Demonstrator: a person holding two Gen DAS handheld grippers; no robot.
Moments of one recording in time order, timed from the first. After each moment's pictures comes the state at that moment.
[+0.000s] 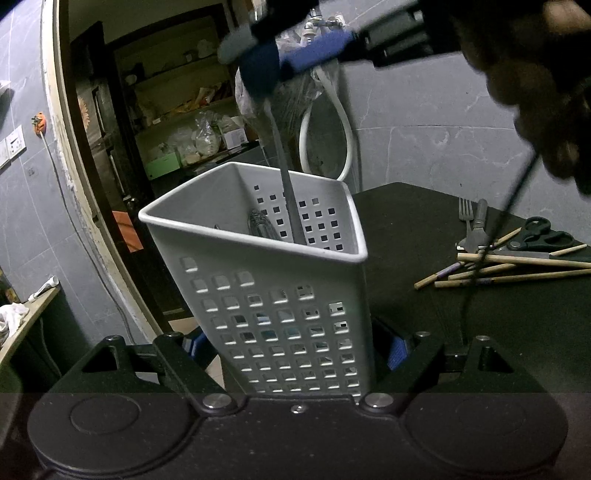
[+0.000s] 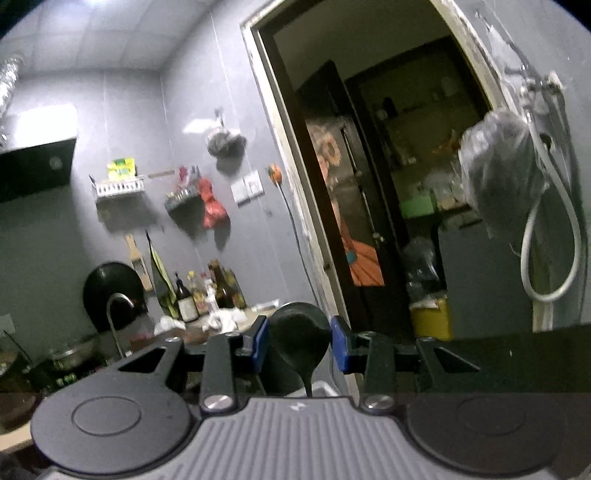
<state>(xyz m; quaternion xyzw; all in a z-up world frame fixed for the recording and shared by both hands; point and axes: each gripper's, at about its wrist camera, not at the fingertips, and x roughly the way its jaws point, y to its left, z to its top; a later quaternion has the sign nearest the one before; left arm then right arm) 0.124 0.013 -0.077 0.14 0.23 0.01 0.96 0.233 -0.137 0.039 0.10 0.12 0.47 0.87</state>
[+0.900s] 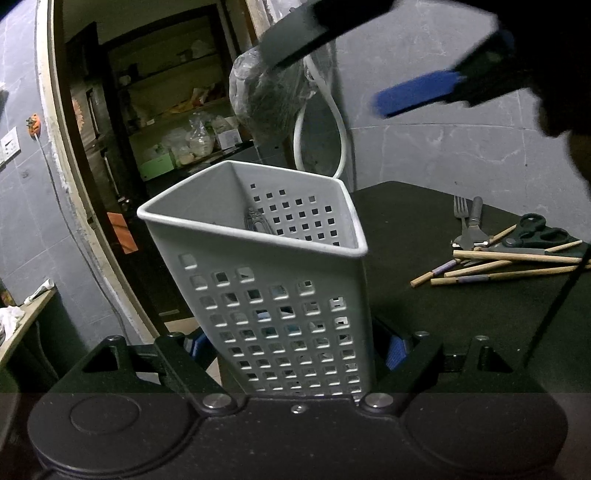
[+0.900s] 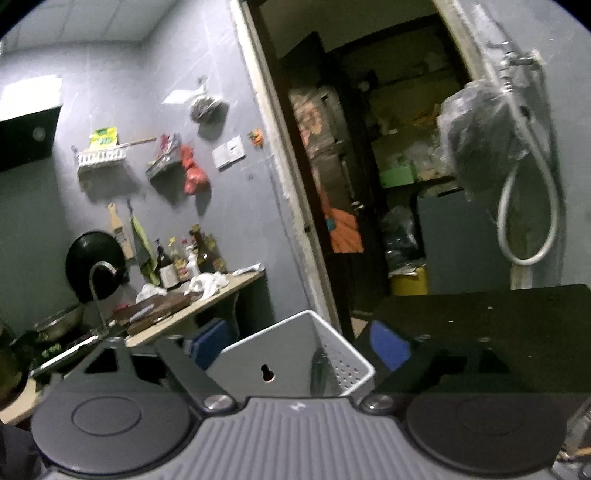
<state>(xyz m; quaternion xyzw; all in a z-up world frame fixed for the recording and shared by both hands) 0.127 0.017 -0.080 0.14 0.23 0.00 0.96 0.192 -0.156 0.016 0.09 0.16 0.43 0.88</state>
